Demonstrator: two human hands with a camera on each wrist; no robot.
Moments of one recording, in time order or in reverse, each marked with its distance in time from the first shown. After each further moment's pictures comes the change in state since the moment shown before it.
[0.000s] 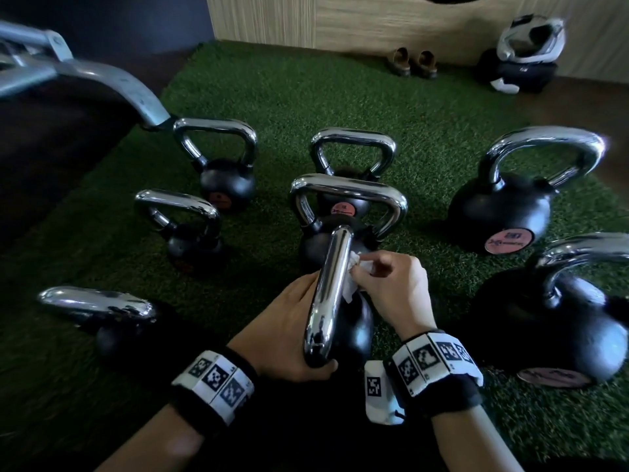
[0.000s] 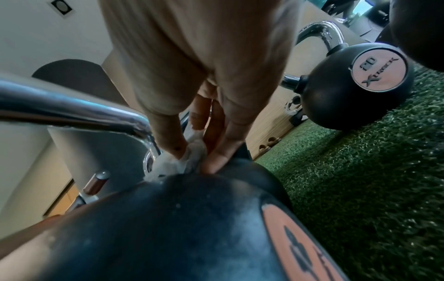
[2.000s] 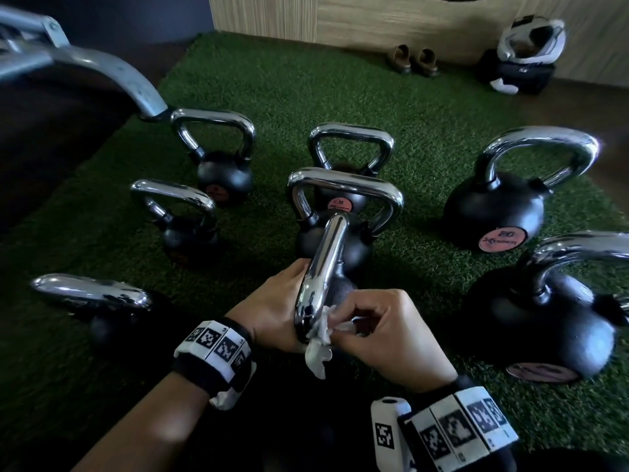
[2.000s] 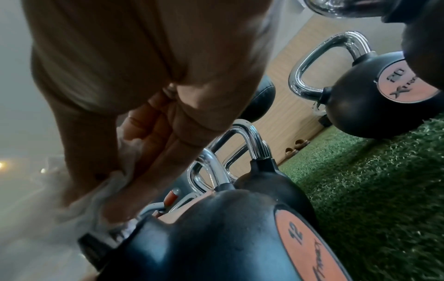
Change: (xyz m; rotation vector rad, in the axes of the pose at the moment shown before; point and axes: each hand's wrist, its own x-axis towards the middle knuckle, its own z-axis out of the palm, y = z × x) left_hand 0.020 -0.011 -0.011 0.038 -0.131 -0.264; right_hand -0.068 -0.028 -0.023 0.231 -0.418 -0.245
